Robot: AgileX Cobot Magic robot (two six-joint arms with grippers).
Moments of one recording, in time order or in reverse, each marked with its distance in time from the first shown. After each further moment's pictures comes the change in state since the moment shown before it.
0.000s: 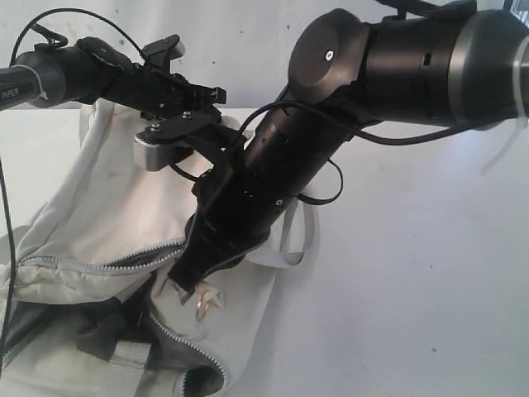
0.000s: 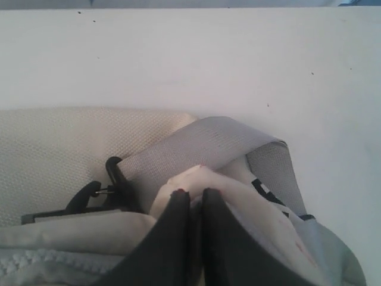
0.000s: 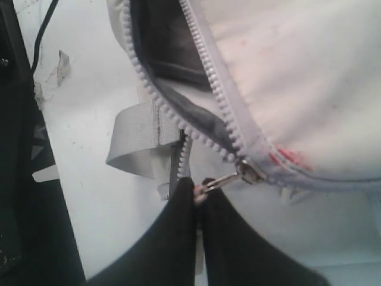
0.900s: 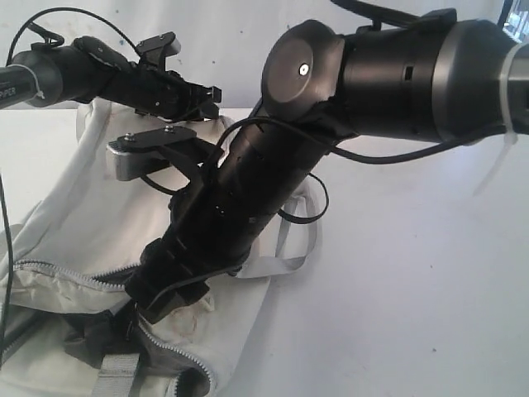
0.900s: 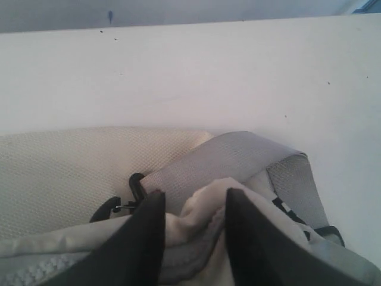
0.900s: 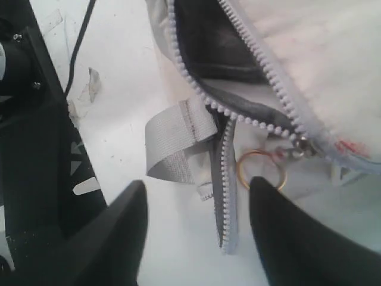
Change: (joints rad) left arm 0.010 -0.002 0.000 0.009 -0.033 0.025; right arm 0.067 -0.002 0.002 -0.005 -0.024 0.213
